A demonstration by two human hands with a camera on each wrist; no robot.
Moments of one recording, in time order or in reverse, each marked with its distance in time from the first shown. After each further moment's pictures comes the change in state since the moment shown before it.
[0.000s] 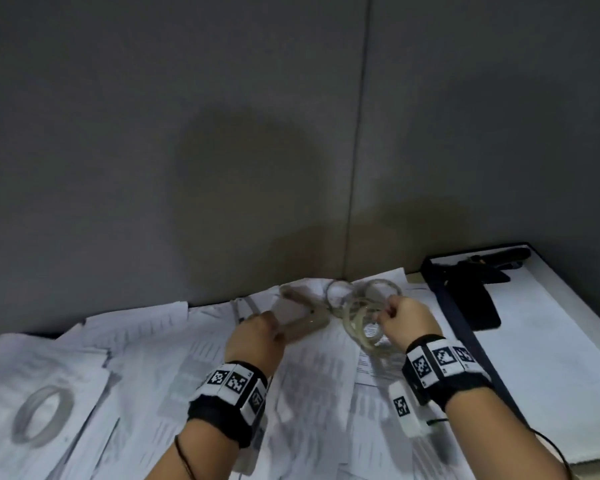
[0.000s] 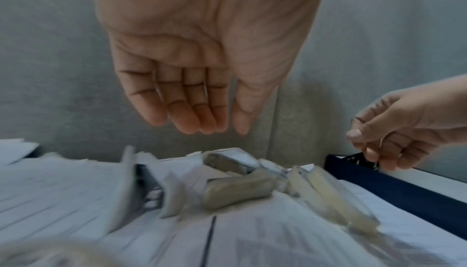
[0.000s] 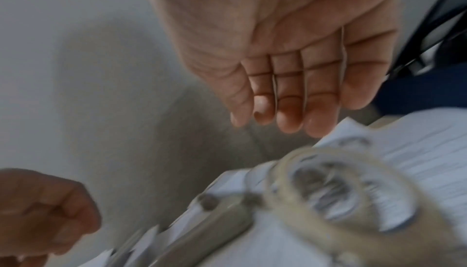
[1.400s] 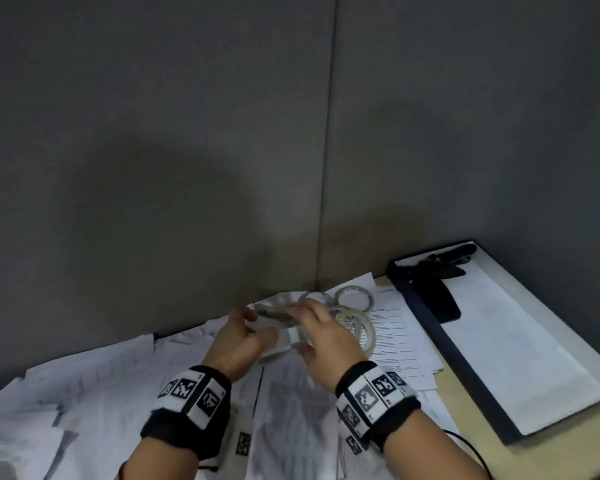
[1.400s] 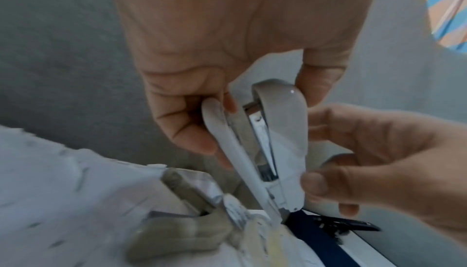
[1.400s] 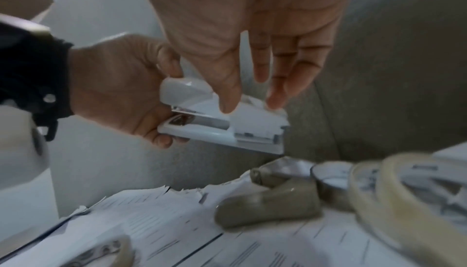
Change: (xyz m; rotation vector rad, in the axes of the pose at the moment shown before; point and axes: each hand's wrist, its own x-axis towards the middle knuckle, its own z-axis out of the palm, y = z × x) left_hand 0.013 0.000 -0.022 -0.846 -0.193 0.011; right_hand -0.050 -0.061 0.044 -0.028 0.059 -0.544
